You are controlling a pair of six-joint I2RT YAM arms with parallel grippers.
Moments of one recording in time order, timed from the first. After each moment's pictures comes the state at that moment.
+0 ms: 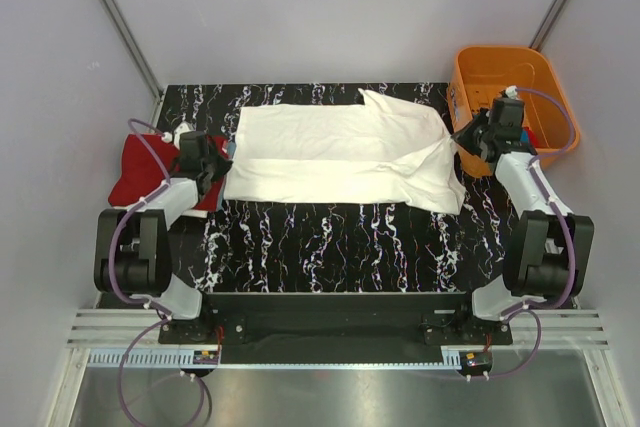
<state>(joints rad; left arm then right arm) -0.01 1.51 0.82 0.06 -0.02 -0.77 -0.12 1.53 1.13 -0.20 -0.13 0.59</state>
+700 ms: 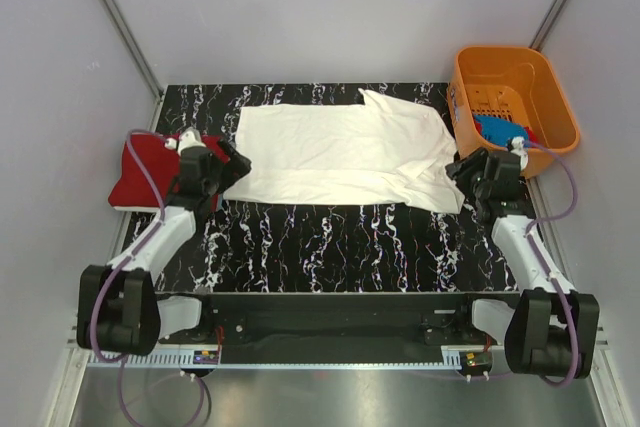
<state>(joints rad) -0.11 1.25 0.71 0.01 -0.04 -0.68 -0.08 1.12 0.70 -0.09 -0.04 0.73</state>
